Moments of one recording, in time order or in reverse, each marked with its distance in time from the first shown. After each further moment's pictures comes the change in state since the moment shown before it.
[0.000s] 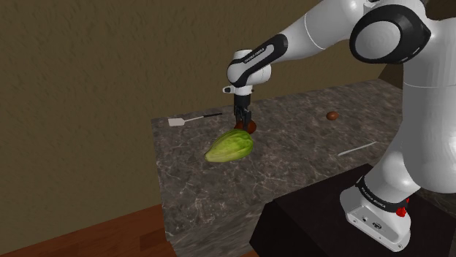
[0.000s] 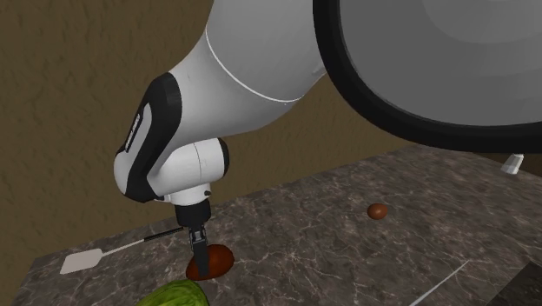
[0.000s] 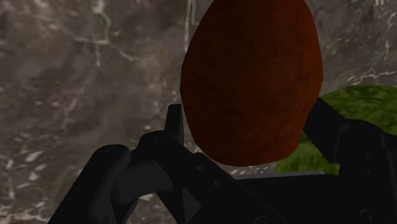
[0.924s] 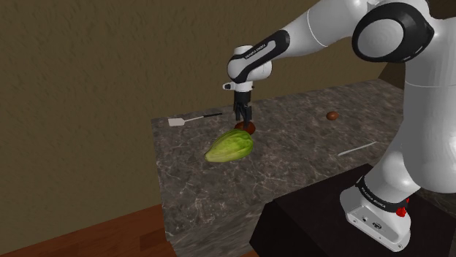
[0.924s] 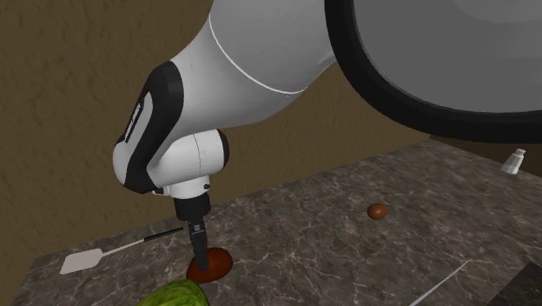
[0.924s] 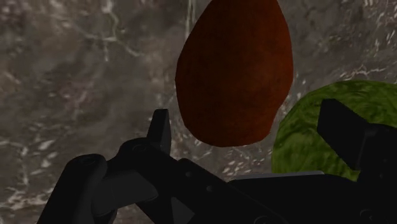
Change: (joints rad) arm -0.003 -0.015 -0.006 0.017 -0.009 -0.031 0.004
